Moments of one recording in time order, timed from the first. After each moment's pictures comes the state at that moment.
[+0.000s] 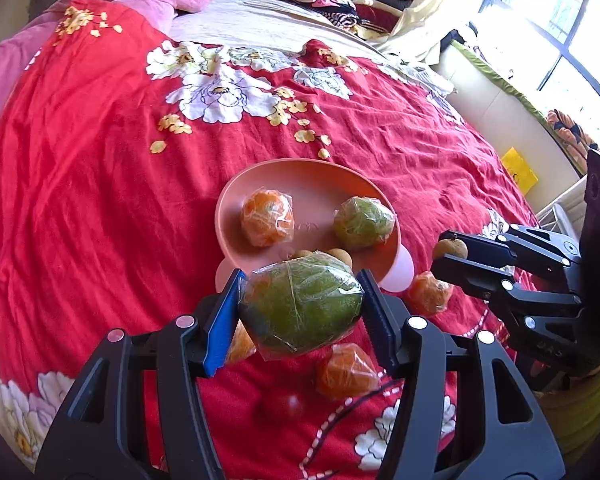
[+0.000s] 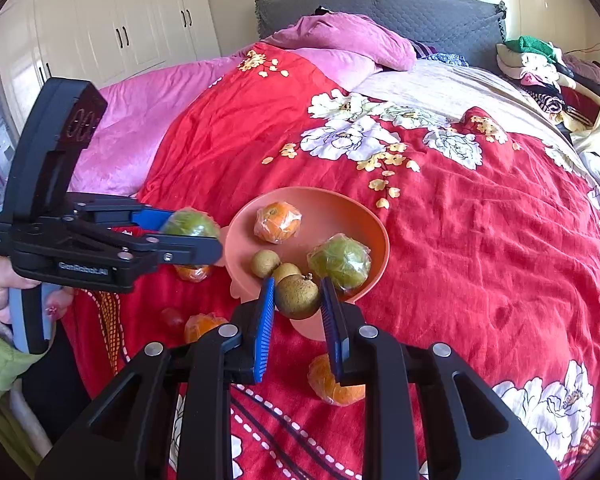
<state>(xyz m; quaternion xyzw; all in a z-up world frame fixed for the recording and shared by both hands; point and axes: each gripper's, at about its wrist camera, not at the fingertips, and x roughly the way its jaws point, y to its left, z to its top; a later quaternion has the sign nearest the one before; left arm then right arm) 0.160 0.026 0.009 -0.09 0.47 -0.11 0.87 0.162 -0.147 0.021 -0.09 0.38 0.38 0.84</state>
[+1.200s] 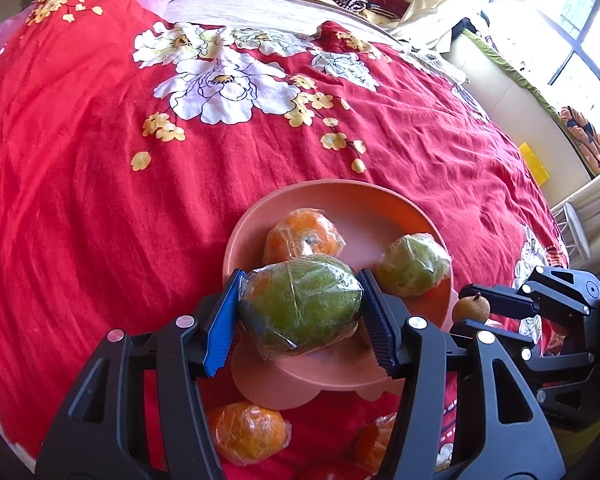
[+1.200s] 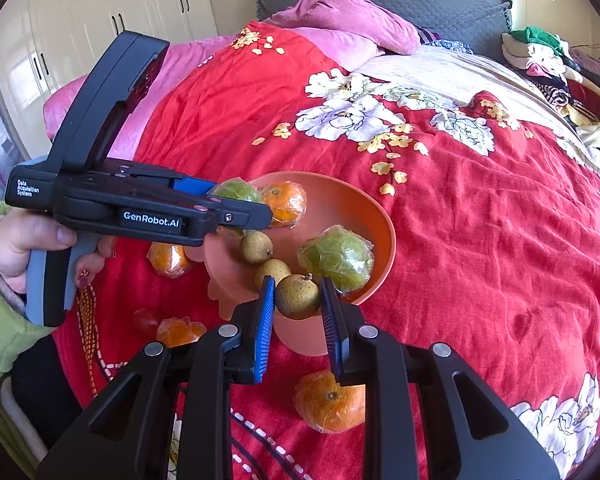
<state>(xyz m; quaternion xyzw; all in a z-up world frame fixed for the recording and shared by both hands) 0.223 0.035 -0.021 -0.08 0.49 -0.11 0.86 0.185 -0.131 -0.005 -0.11 0.41 0.38 0.83</state>
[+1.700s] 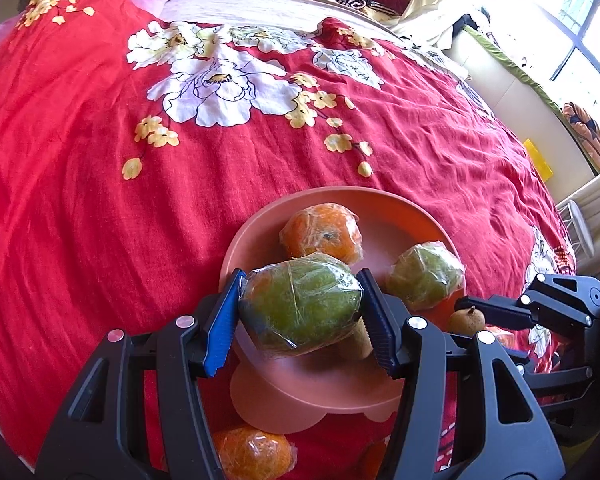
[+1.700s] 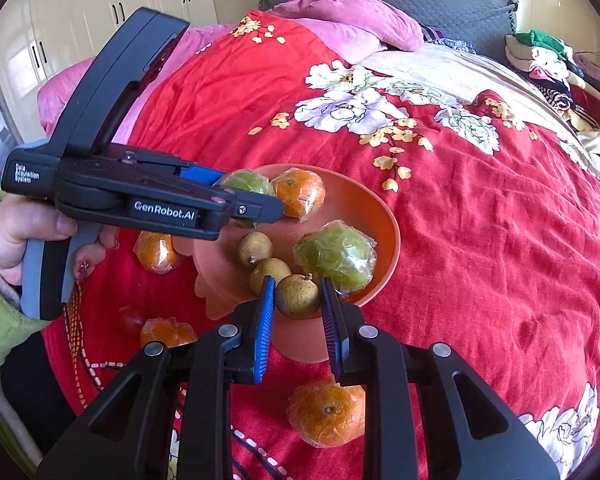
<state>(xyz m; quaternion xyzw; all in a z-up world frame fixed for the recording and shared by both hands) 0.235 0.033 -0.028 -0.07 0.49 -0.10 0.86 0.190 -0.121 -0.015 -0.13 0.41 0.37 0.82</state>
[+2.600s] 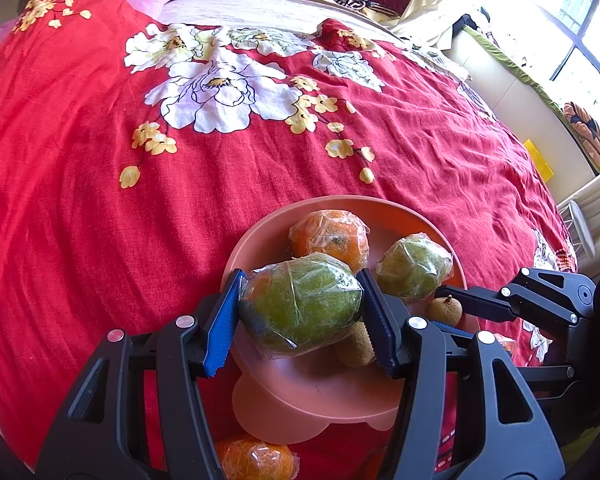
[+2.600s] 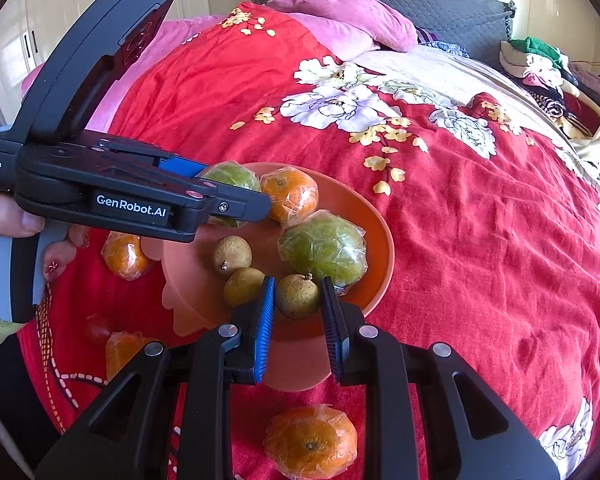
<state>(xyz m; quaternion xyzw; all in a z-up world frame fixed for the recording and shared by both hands) 0.241 0.032 -0.028 -0.07 0.49 -0.10 0.86 0.203 -0.112 -0.027 -0.15 0.40 0.35 0.83</state>
